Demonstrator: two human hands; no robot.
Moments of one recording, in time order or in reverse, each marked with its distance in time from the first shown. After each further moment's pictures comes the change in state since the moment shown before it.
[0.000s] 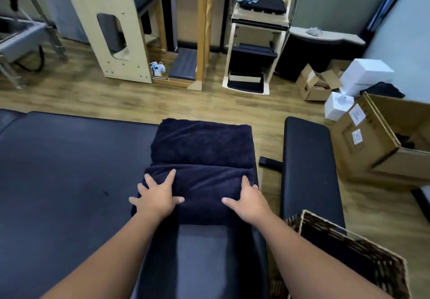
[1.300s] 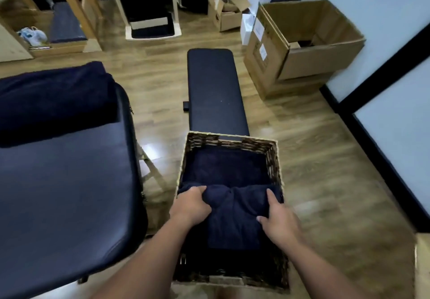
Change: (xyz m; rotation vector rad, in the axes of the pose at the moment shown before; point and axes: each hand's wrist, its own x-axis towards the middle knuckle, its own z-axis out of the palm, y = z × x) left_hand -0.205 0.243 0.298 0.029 -0.359 0.381; right_hand -0.199 0.432 -0.008 -0.045 0.091 0.496
